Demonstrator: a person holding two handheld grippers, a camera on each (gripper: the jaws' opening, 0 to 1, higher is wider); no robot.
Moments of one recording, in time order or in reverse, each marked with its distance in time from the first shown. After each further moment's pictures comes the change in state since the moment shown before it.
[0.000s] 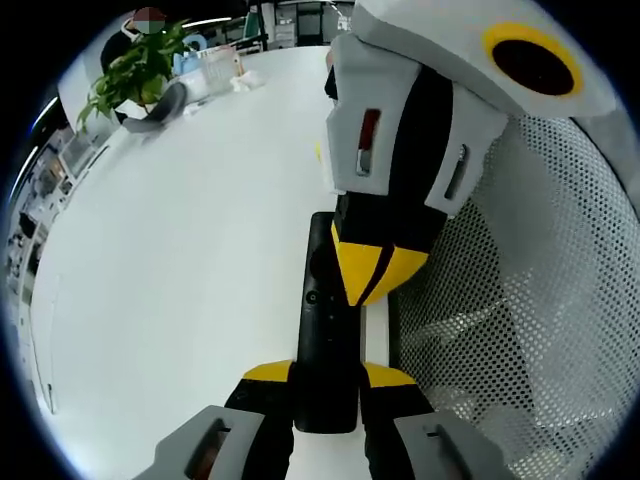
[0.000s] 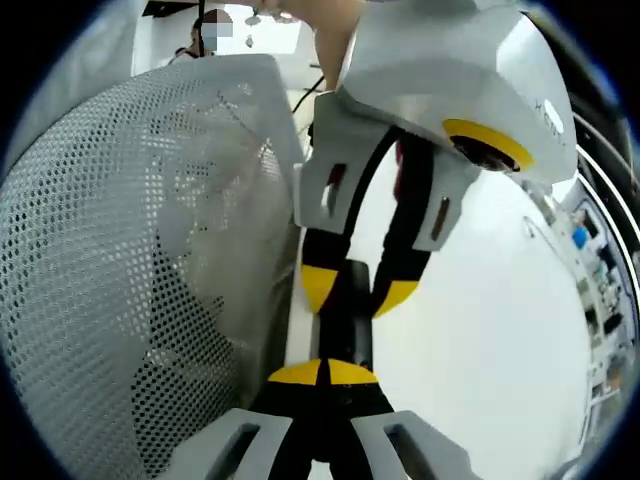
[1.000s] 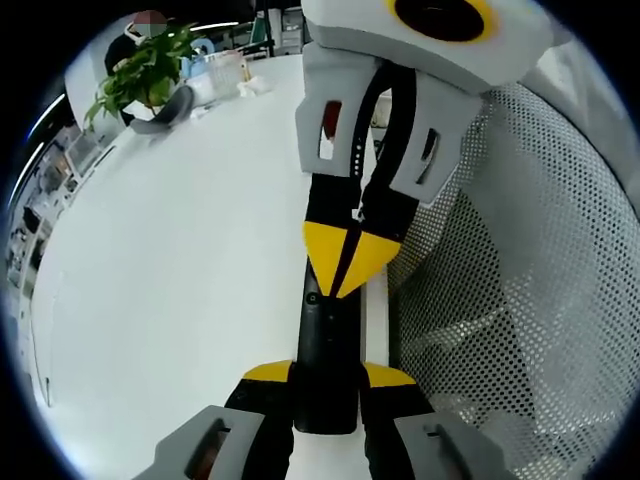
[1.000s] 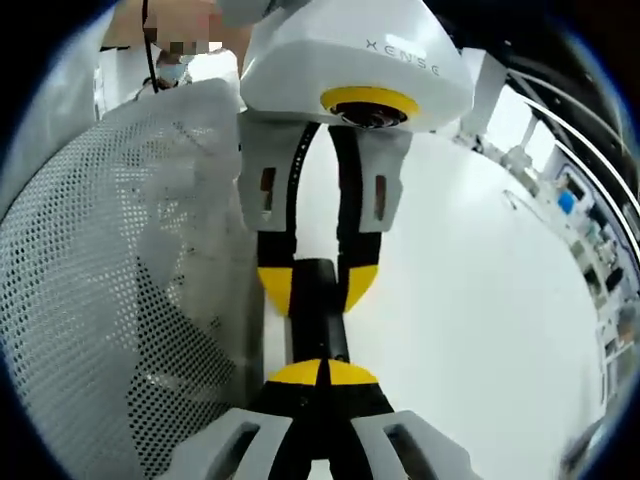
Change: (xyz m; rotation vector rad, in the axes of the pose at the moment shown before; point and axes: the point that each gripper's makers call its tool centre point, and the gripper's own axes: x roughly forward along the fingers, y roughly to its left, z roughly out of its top) left arm 0.000 0.000 0.001 -0.017 -0.036 0.014; right arm -0.004 -0.017 -0.003 0.130 -0.032 -0.021
